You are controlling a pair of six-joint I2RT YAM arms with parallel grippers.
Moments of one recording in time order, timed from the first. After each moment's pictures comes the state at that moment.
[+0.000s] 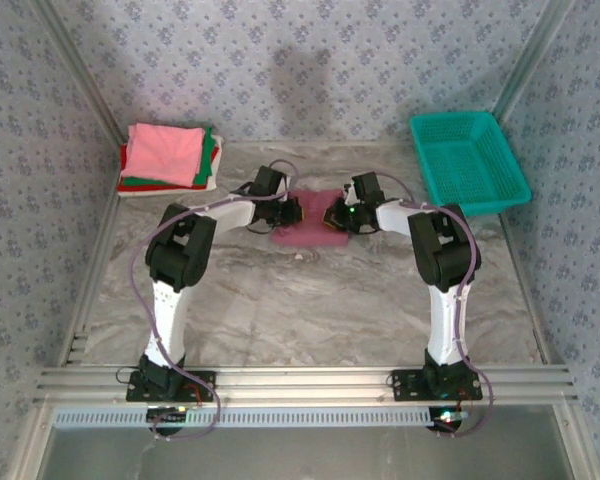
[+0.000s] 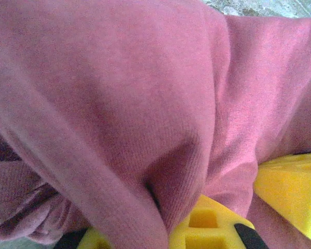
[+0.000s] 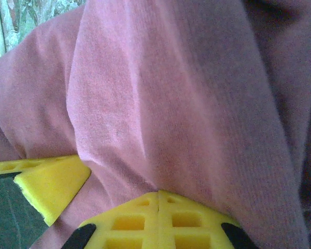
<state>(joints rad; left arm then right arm) -0.49 2.17 1.50 -0.23 0.32 -0.52 0.33 2.08 1.28 -0.07 -0.51 0.73</state>
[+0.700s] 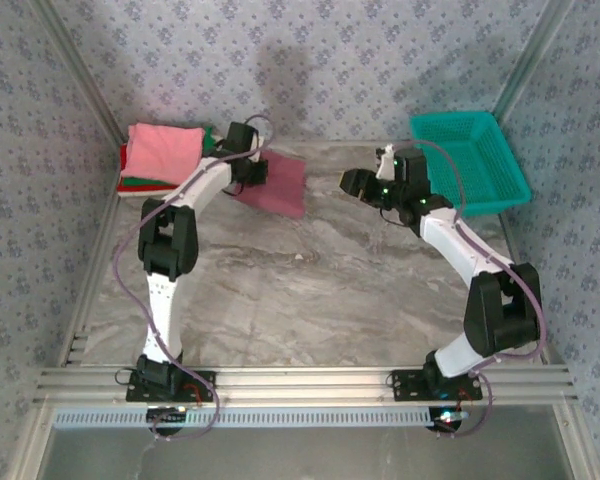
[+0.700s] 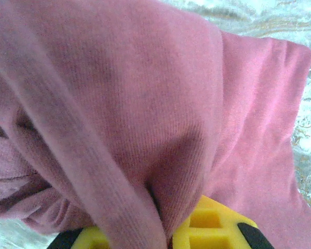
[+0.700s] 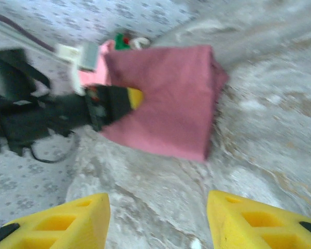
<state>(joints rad) -0.33 2.26 1.99 -0.63 0.05 -0.12 0.25 1.53 1.12 -0.12 -0.49 0.63</state>
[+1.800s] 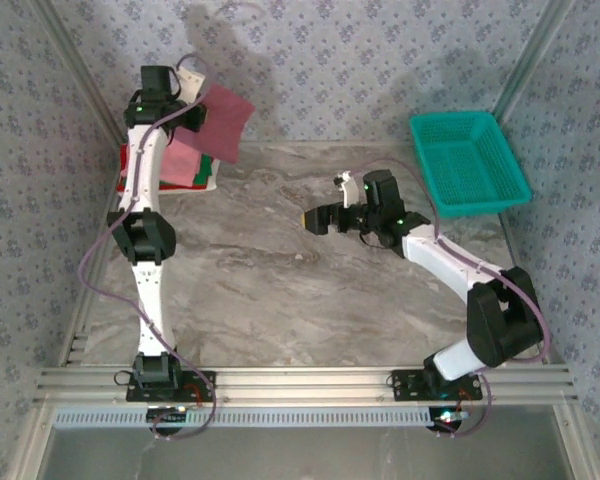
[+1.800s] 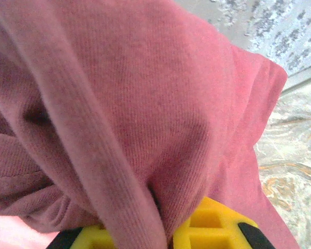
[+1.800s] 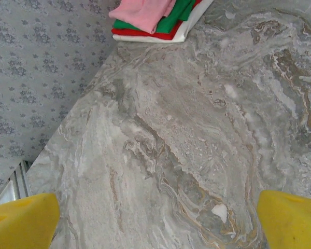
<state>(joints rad) 0.00 2.46 2.76 -0.91 0.29 0.34 0.45 1.49 1.03 -0.07 -0.58 0.32</state>
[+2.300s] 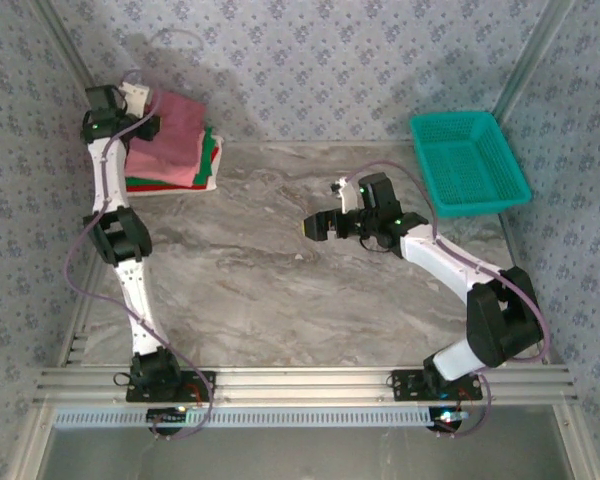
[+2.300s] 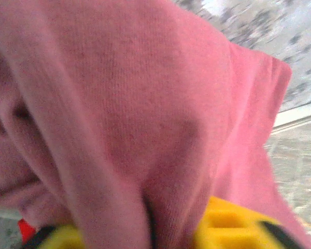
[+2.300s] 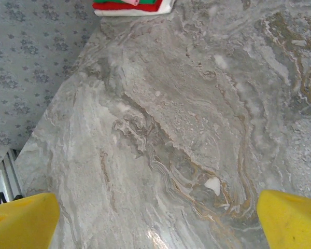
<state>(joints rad) 0.24 2.62 2.77 -0.75 0.43 0.35 0.47 1.49 1.03 -0.18 -0.54 0.31</state>
